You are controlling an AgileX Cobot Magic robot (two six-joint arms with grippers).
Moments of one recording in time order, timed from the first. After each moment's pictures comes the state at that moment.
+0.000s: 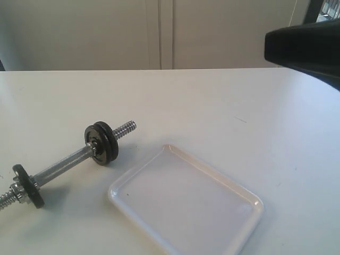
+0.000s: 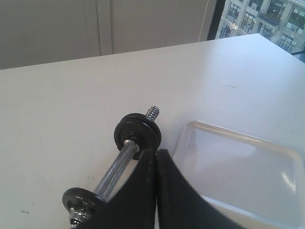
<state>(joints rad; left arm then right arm) -0.38 0.32 -0.62 -0.18 0.70 0.05 0.18 0.73 -0.84 1.10 0.84 -0.99</state>
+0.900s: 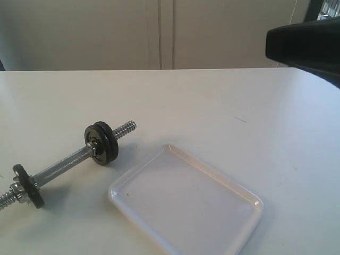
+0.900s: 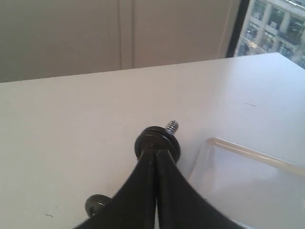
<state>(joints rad) -0.29 0.27 -0.62 -0.18 0.69 0.05 0.18 0.73 -0.84 1.10 0.83 -0.99</state>
